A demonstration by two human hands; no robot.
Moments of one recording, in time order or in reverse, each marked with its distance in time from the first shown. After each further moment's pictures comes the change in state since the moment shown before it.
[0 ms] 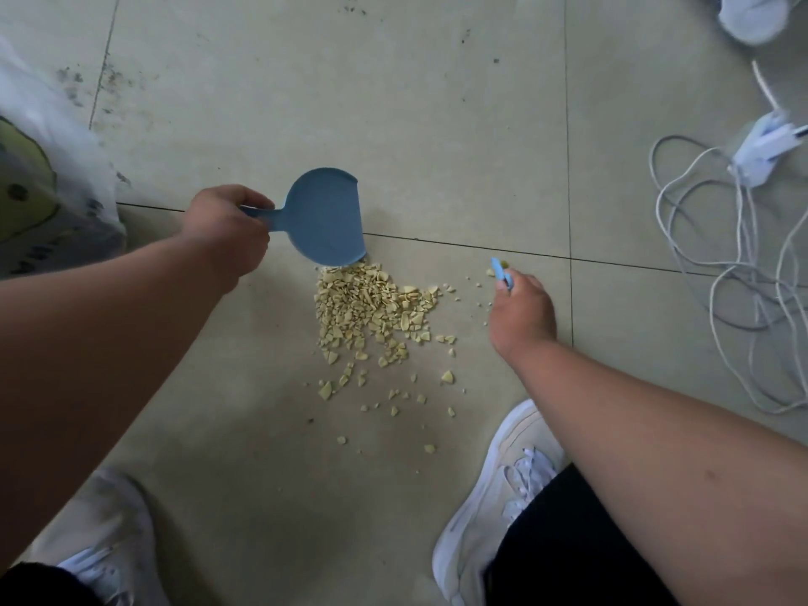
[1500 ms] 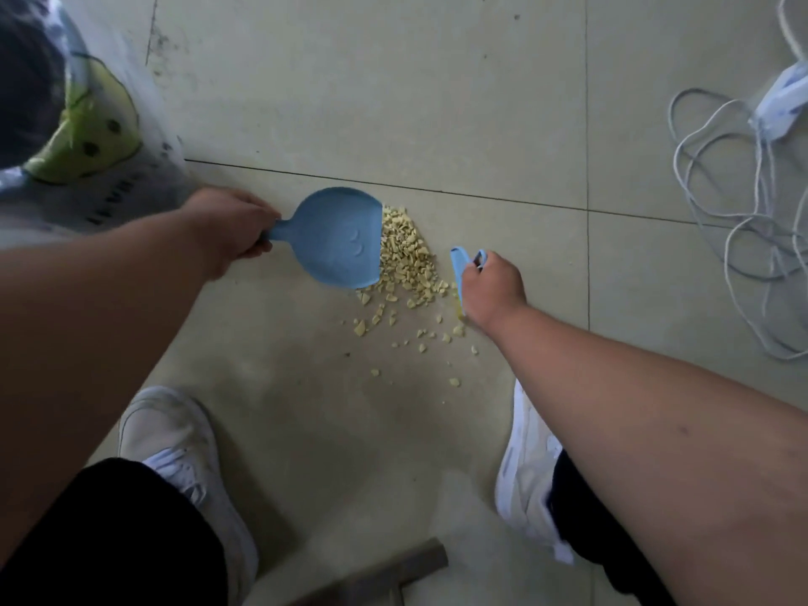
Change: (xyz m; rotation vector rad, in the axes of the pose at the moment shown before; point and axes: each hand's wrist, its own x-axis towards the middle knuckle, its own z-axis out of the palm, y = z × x) left_hand -0.048 -0.044 -0.056 -0.026 -0.149 -0.115; right_hand -0.081 -0.046 0.020 0.069 -0.160 0.035
